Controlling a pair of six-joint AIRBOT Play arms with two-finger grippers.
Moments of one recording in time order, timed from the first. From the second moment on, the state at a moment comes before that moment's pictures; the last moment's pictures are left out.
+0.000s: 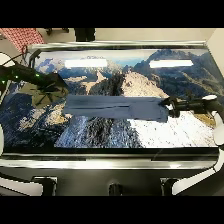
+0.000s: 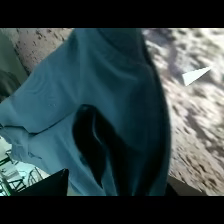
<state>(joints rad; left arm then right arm) 0.07 -1.67 1.82 0.98 -1.52 -1.47 -0.41 -1.88 1.39 -0.66 1.28 1.32</state>
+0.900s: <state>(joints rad) -0.50 -1.88 1.56 0.63 -0.98 -1.46 -0.20 -1.25 1.43 -0.97 1.51 1.62</state>
